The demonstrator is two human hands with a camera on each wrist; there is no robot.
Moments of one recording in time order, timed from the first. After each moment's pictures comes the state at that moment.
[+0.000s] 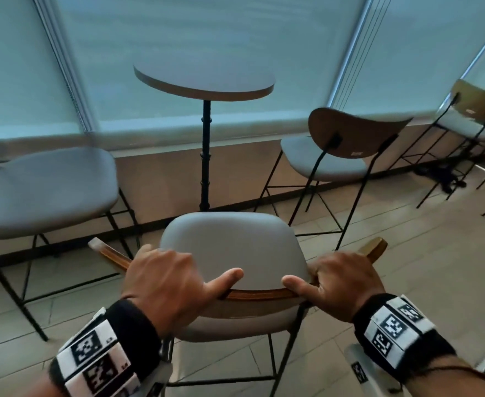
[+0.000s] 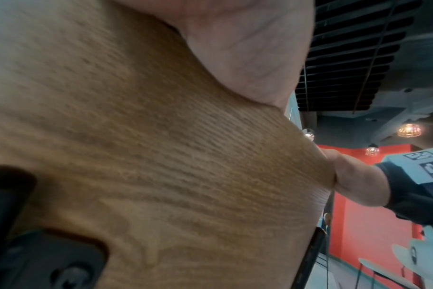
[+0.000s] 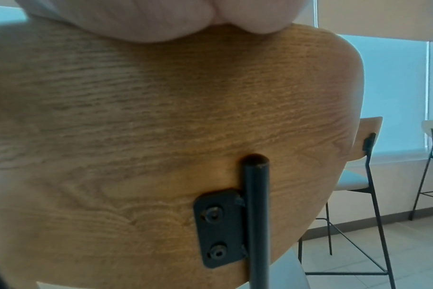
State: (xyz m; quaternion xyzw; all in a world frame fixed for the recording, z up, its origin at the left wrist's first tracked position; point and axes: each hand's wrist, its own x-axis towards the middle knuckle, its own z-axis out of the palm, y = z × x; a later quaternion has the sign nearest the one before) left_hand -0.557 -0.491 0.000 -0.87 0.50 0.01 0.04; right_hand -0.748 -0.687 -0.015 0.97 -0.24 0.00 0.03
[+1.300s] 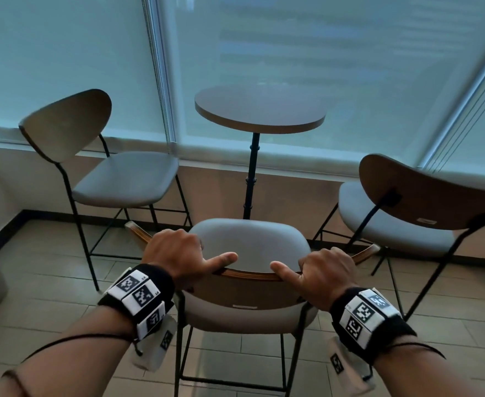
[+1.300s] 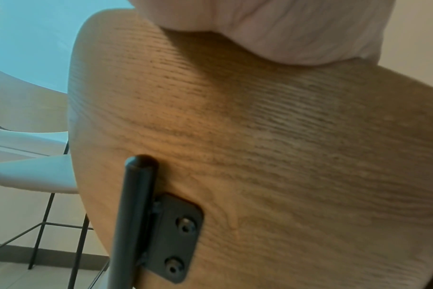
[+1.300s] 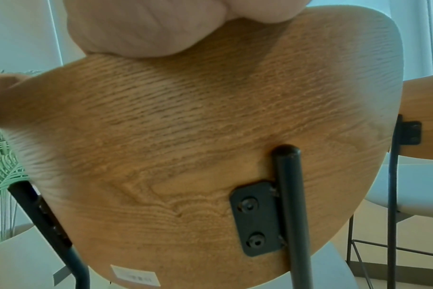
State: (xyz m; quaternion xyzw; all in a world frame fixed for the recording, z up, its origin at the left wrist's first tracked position) left_hand -0.607 -0.661 -0.003 -0.95 0.32 -0.04 -0.04; right_hand -0.725 -0.907 -0.017 1.00 -0.05 0.05 0.04
